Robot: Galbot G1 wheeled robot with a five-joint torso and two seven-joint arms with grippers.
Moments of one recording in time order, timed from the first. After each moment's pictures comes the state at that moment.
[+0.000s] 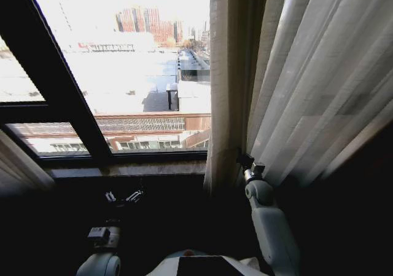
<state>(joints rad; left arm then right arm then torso) 1.84 -1.50 -0.69 -2.22 -0.17 -0.10 0.08 -1.13 1.38 0.58 1.73 0.19 -0.22 0.05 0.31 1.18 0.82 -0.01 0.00</state>
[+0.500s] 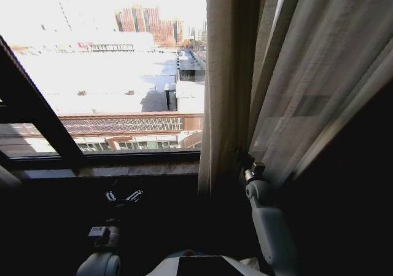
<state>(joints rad) 1.83 -1.50 -0.69 -2.22 -0.17 -0.10 0.09 -1.13 1.38 0.58 1.73 0.19 -0.22 0.05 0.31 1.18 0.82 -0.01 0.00</state>
